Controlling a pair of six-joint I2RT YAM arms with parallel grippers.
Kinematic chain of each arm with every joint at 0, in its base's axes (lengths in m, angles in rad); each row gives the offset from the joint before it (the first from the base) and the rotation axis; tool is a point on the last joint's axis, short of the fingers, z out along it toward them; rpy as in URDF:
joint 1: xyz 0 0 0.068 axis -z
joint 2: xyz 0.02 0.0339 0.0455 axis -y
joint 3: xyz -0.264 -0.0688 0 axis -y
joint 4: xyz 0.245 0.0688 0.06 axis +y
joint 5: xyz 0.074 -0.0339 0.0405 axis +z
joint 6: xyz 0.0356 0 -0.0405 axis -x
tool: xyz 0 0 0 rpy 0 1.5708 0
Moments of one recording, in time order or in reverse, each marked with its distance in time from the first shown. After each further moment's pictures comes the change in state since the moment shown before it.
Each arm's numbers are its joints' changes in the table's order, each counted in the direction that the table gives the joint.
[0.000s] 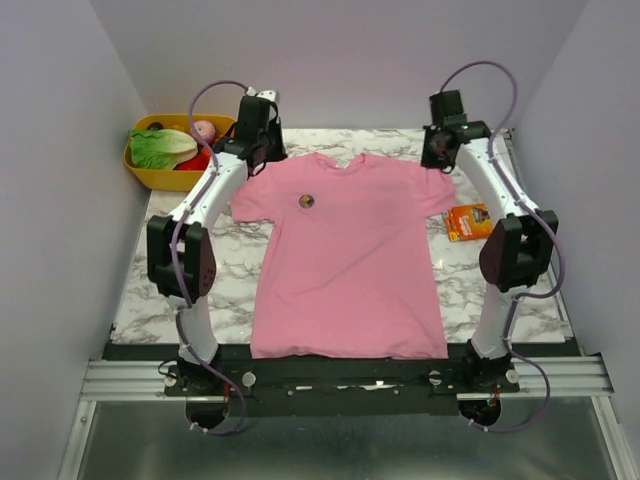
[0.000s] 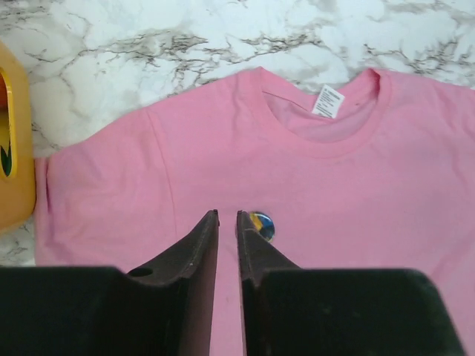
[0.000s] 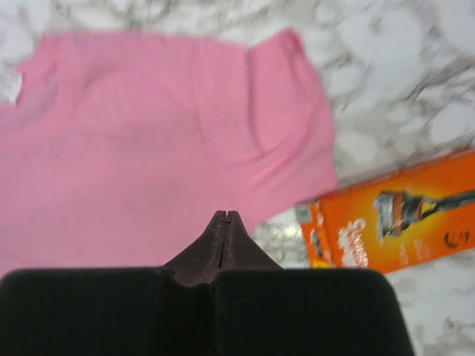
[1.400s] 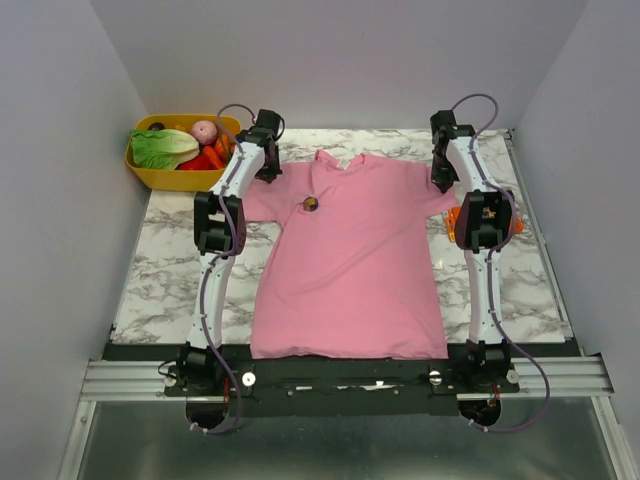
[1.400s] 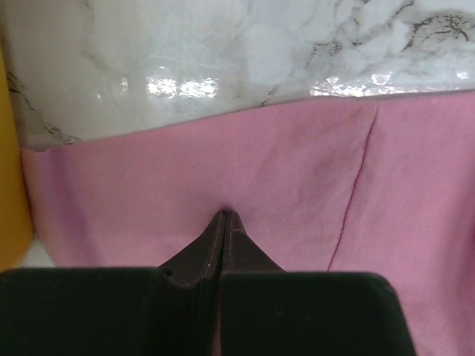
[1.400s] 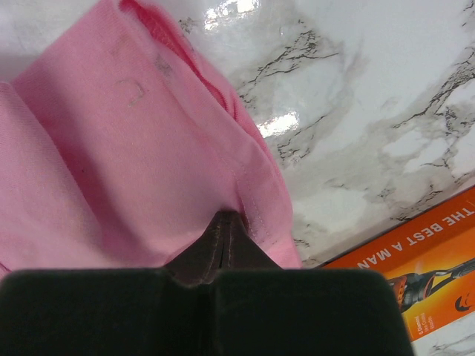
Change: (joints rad) left arm -0.056 -0.643 0.653 0.461 0.158 -0.018; right arm 0.106 -0.610 0.492 0.288 -0.108 0.010
